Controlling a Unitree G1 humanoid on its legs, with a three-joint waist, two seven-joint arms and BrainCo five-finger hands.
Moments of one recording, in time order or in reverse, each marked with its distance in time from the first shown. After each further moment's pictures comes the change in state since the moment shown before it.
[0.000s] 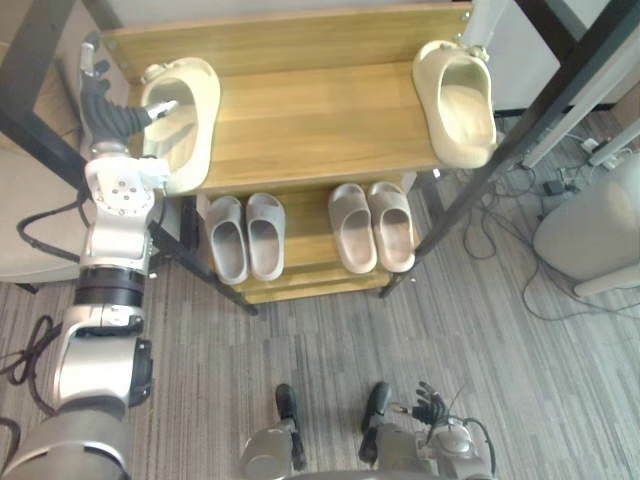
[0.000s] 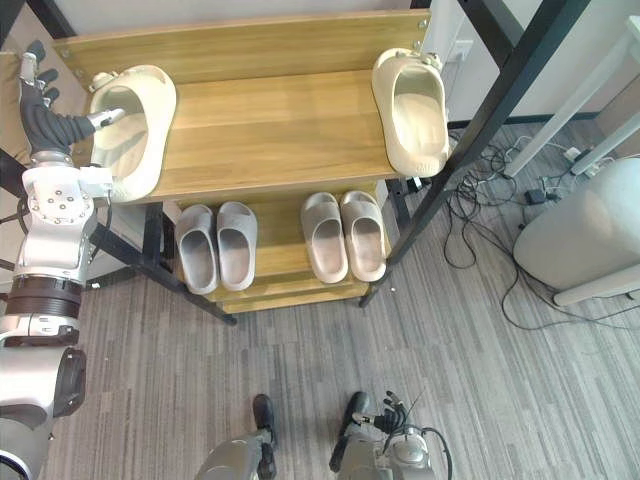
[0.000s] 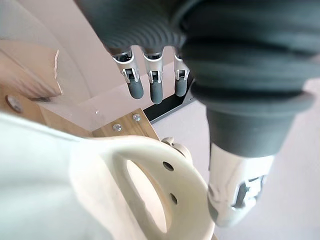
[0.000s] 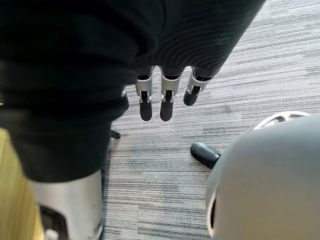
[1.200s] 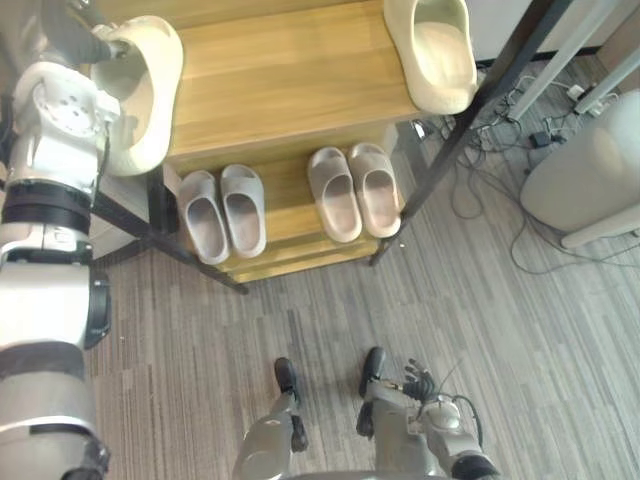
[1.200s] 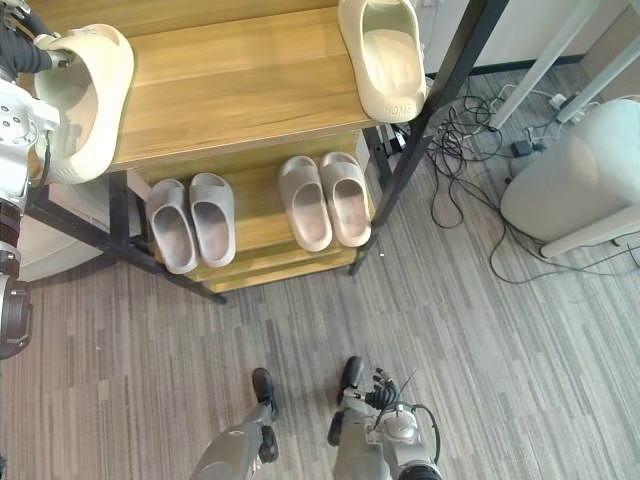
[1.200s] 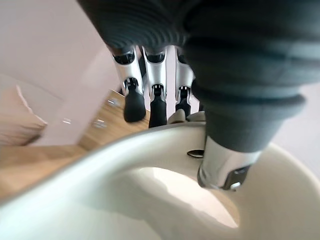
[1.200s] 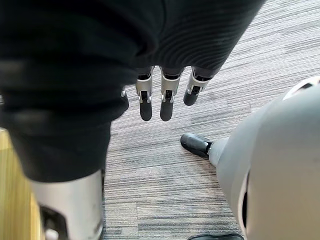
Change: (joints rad) left arm -0.402 0.172 -0.235 0.338 0.284 0.106 -0.128; right arm -0.087 0.009 0.039 0.012 0.079 -0.003 0.006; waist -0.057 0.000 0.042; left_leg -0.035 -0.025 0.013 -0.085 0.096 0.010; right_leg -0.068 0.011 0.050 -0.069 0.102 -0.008
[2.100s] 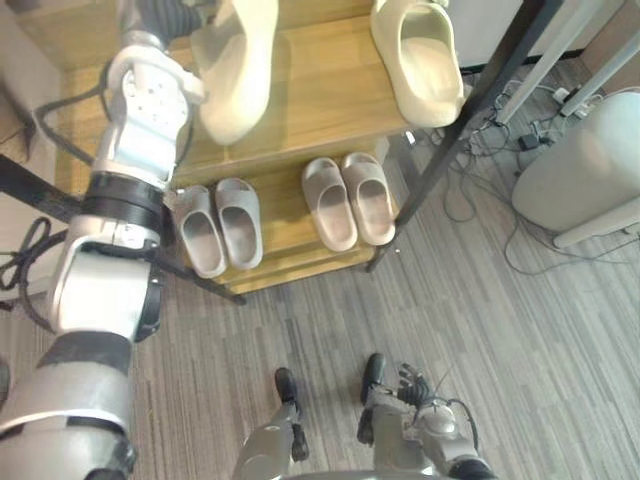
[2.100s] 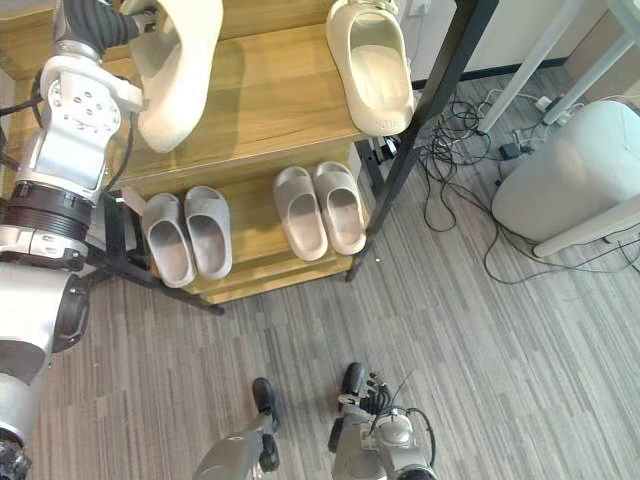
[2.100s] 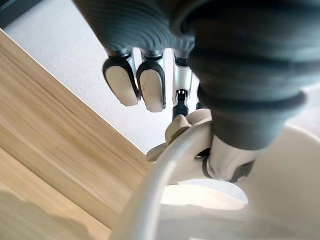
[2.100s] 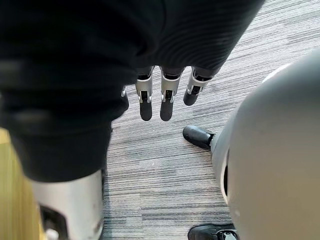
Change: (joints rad) left arm -0.002 -0.237 -0.013 -0.167 -0.052 0.001 0.071; right arm 0.017 0.010 0.042 0.005 0.000 0.000 0.010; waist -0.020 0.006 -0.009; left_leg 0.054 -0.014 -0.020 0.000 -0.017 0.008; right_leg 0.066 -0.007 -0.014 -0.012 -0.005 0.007
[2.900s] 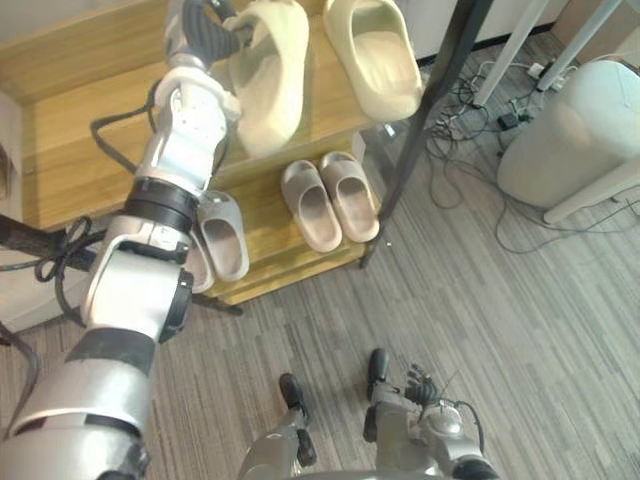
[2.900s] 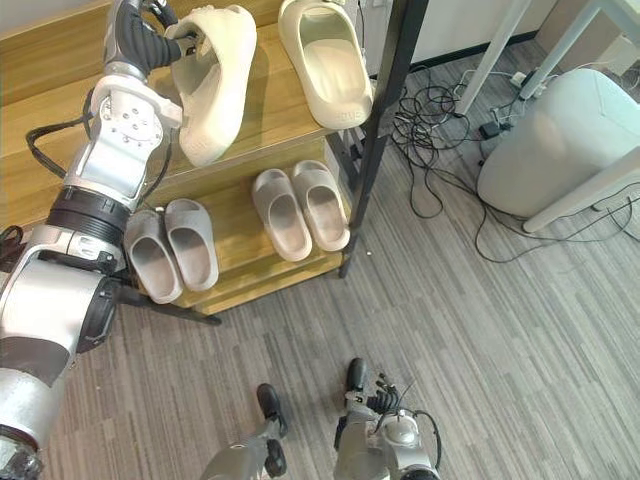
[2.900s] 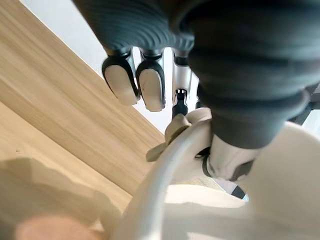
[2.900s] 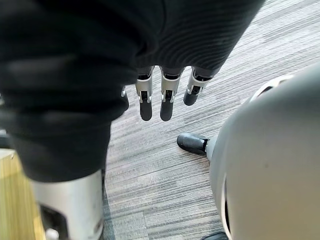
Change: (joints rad) left arm -0.048 -0.089 -0.028 0.096 0.004 0.017 0.043; right arm -0.004 -0.003 -0.057 0.005 0.020 0.000 -0.034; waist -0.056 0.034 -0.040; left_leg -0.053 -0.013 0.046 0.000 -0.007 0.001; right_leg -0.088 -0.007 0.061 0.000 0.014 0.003
